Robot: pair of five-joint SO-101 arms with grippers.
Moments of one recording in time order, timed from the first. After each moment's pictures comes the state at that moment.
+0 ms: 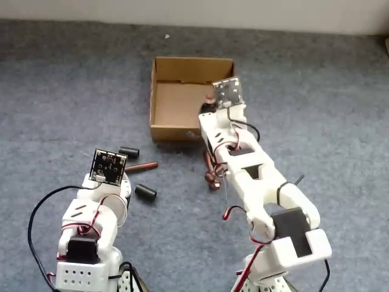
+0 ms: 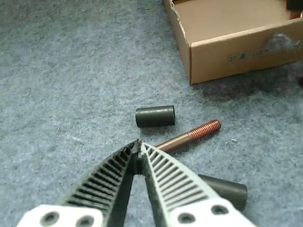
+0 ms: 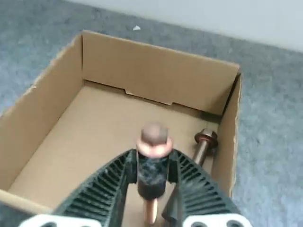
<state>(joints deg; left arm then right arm) -3.1 -104.1 93.7 55.6 -5.3 -19.3 0.5 44.4 -10.9 5.2</state>
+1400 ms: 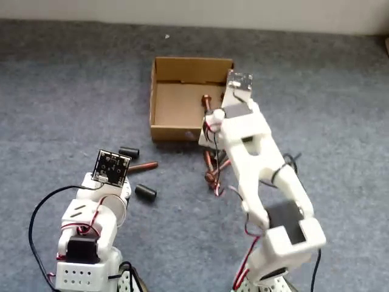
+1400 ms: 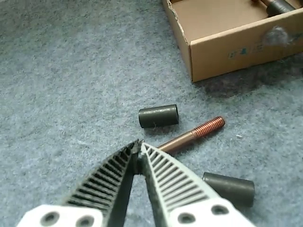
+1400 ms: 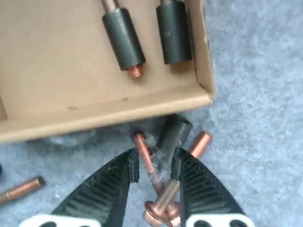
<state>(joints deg) -3.6 -104.1 93.7 55.6 -9.0 -21.1 8.4 8.8 65.0 -25.5</state>
